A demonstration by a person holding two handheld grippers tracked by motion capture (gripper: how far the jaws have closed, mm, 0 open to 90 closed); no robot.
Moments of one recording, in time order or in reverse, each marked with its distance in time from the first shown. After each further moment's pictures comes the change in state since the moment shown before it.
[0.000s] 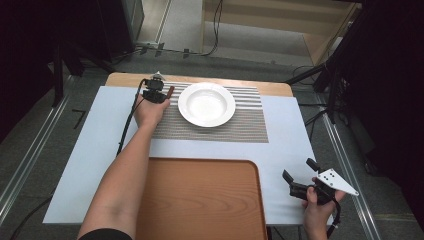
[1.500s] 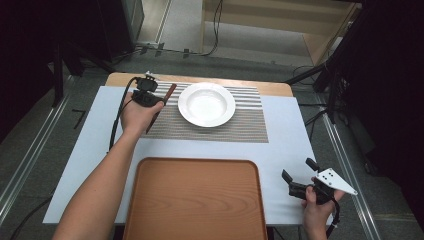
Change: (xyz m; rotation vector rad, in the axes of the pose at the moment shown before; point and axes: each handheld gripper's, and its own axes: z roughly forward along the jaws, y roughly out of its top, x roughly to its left) left arm -0.011 -0.024 -0.084 -0.078 -0.124 0.156; right arm 0.001 0.001 0.002 0.007 -0.002 -0.012
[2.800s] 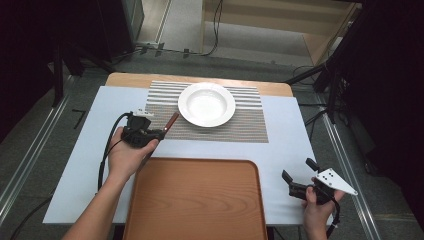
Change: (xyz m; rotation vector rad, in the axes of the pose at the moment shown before) left arm -0.050 -0.101 -0.065 -0.051 -0.125 0.066; right arm 0.000 0.000 -0.001 0.000 0.004 -0.001
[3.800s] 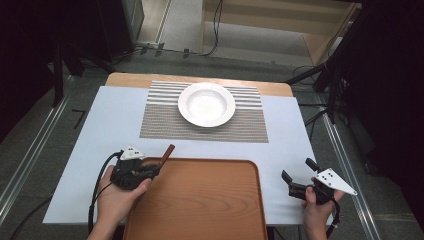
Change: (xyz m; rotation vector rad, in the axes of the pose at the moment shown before) left arm -0.039 -0.086 -0.029 -0.007 -0.045 -0.041; right arm 0.001 0.000 0.000 0.002 -0.001 -0.005
